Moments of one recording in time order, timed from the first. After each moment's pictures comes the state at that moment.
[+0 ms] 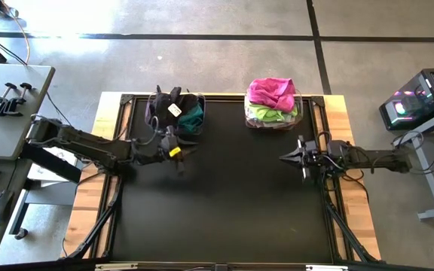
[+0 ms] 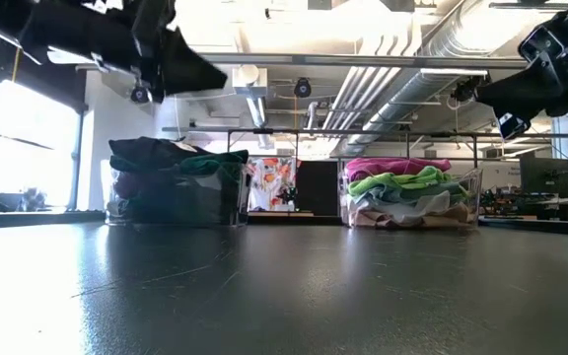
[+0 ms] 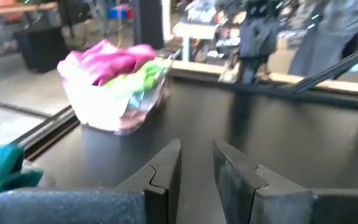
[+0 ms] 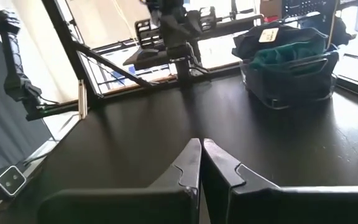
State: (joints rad) left arm -0.09 1.13 0.44 0.48 -0.41 -0.10; right arm 0.04 0.01 0.07 -0.15 0.05 0.22
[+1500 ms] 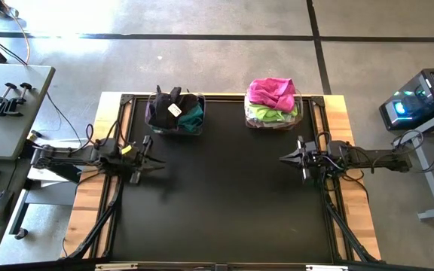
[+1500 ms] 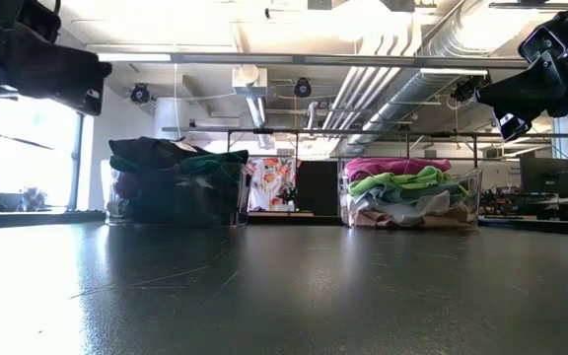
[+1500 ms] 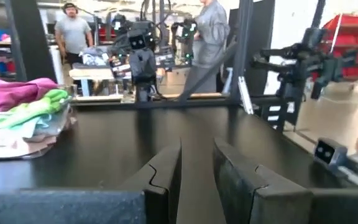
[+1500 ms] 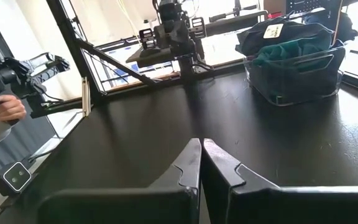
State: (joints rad) left arm -0.02 0.06 0.01 0.06 0.14 -0.01; right arm 0.06 0.01 0.07 -0.15 0.04 0.23
